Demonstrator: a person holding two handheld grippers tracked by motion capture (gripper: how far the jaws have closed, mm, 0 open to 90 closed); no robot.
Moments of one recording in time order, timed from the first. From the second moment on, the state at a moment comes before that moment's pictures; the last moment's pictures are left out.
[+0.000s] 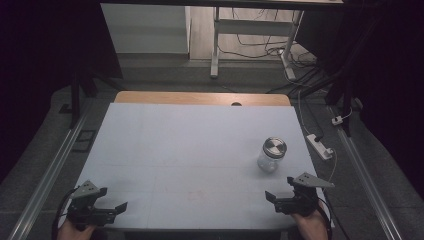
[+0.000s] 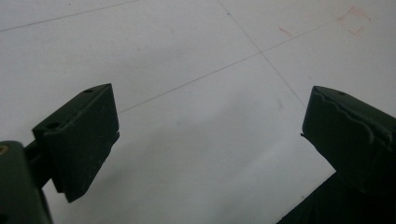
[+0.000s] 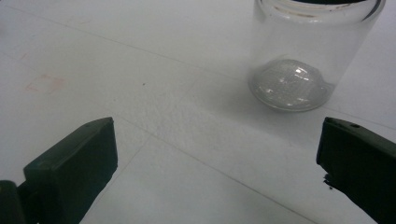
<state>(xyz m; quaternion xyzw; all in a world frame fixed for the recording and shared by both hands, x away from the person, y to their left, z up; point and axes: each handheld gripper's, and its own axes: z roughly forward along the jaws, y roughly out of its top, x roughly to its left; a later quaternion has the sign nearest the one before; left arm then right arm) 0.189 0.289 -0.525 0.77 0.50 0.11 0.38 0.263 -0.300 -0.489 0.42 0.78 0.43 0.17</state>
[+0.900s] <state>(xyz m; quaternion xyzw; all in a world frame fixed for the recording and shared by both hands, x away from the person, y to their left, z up) 0.189 0.291 -0.525 0.77 0.50 0.10 0.39 0.295 -0.299 -0.489 0.45 0.76 0.44 0.17</state>
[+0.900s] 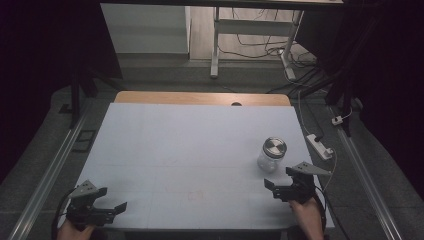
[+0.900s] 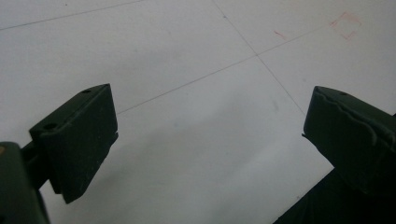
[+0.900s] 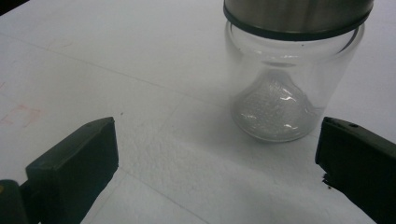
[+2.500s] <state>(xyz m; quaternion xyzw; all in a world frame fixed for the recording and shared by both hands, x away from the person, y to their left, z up) 0.191 0.293 -0.526 0.77 0.50 0.09 0.39 0.374 -0.282 -0.501 0.47 0.77 0.38 0.22</state>
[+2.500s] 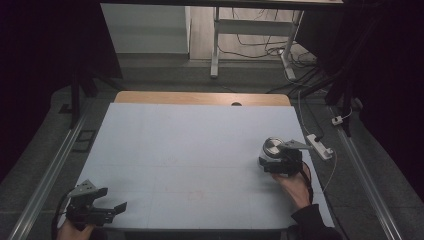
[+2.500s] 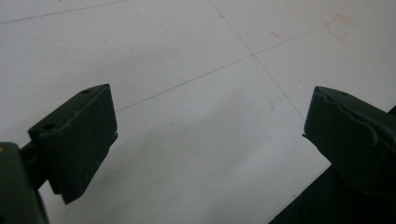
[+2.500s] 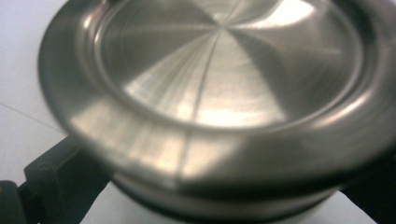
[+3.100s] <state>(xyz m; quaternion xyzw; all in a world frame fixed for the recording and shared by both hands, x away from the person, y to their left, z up) 0.191 0.293 -0.526 0.77 0.50 0.09 0.39 0.370 -0.280 -0.495 0.46 0.77 0.38 0.23</state>
